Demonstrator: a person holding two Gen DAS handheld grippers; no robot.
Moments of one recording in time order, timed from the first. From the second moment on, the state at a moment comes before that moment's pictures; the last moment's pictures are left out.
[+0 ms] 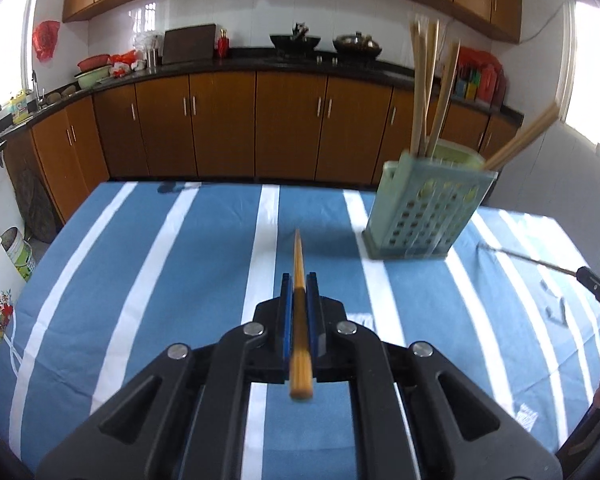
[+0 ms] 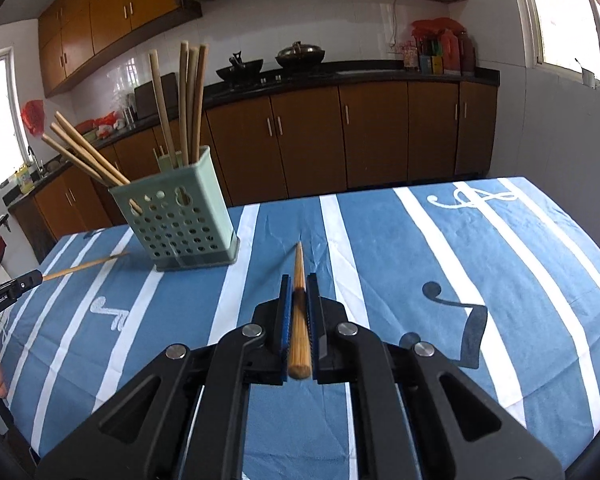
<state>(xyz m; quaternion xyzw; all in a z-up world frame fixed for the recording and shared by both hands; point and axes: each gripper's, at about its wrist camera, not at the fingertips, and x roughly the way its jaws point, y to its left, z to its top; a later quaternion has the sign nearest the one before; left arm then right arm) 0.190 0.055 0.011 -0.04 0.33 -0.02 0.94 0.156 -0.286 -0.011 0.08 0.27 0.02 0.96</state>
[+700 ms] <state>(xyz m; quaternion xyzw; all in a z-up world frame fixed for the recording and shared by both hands) 0.178 0.043 0.102 -0.07 0.23 -0.07 0.97 0.157 -0.273 0.072 0.11 0.18 0.07 0.97</state>
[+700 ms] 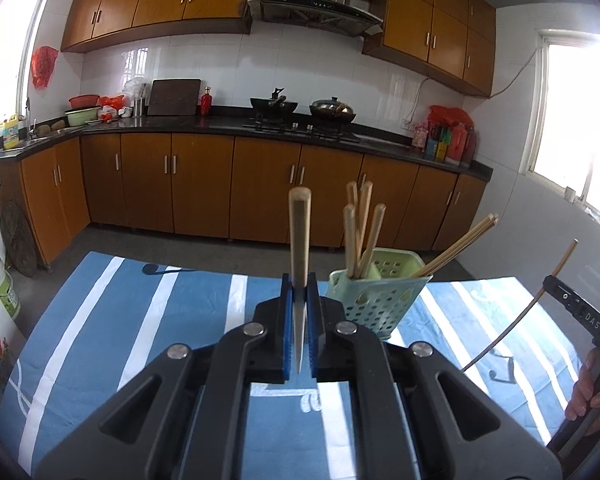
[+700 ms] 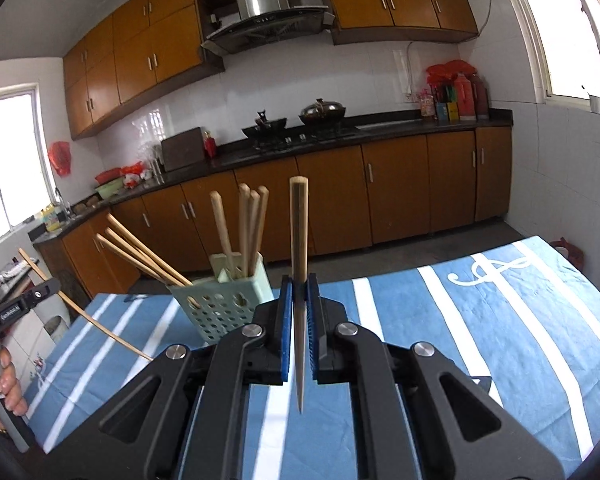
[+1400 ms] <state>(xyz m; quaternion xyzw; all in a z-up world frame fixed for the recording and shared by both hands) 0.238 -0.018 0.173 -0.07 0.16 -0.11 0.98 0.221 -0.217 0.148 0.10 0.05 0.10 0.99</state>
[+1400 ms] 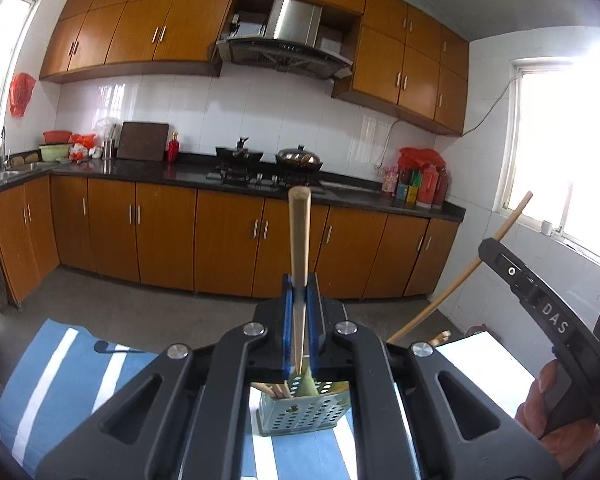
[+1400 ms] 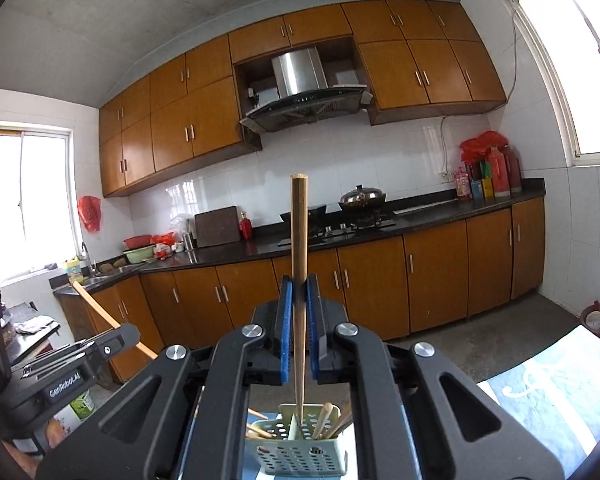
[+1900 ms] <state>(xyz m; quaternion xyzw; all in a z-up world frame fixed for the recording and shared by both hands) 0.273 -0.017 0.131 -0.08 0.19 -0.10 0.97 0.254 -0.211 0.096 0.11 0.12 0.09 0.98</state>
